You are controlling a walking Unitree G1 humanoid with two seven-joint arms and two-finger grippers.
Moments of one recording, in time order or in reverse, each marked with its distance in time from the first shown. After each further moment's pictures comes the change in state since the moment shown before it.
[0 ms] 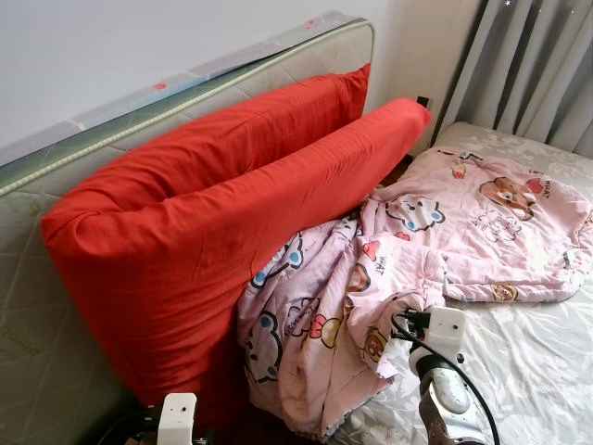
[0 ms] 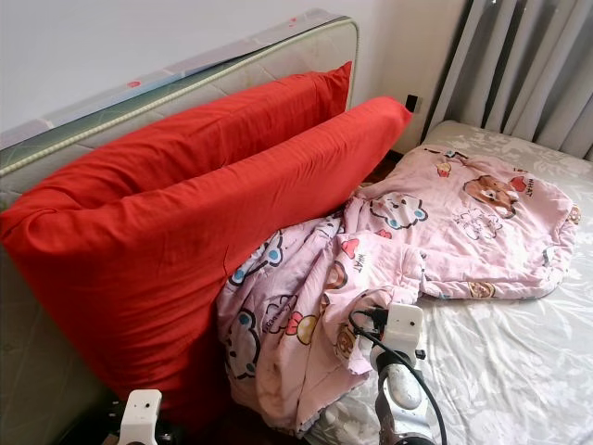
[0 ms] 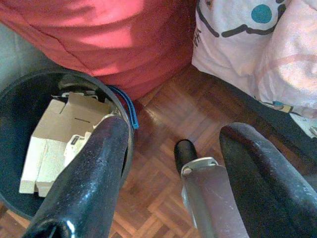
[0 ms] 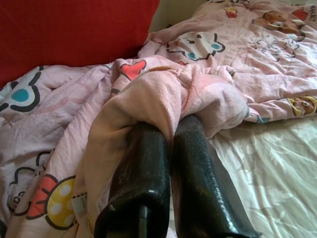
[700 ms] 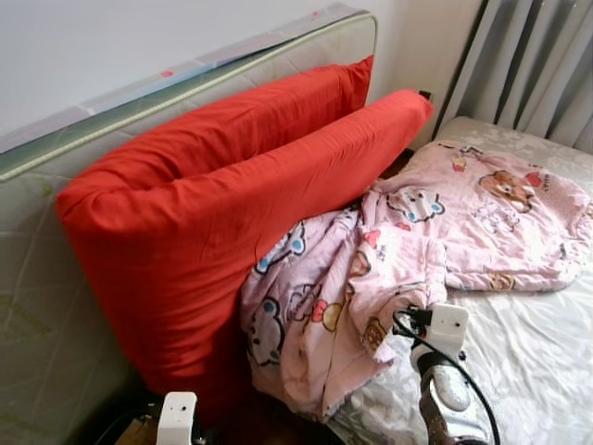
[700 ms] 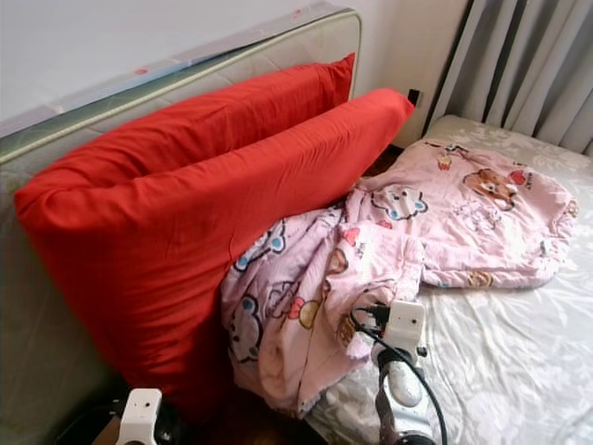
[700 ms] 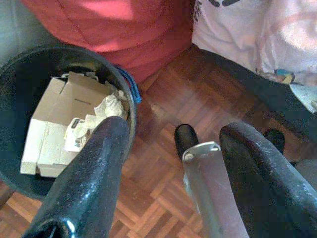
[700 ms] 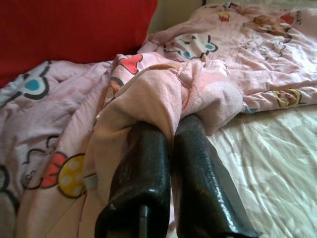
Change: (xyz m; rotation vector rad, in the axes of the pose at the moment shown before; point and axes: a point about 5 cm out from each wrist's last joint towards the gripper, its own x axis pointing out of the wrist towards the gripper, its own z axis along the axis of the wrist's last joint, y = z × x) left arm 0.000 0.000 -0.001 0.016 0.005 -0.015; right arm 0.002 0.001 0.005 0.003 -0.022 -0.009
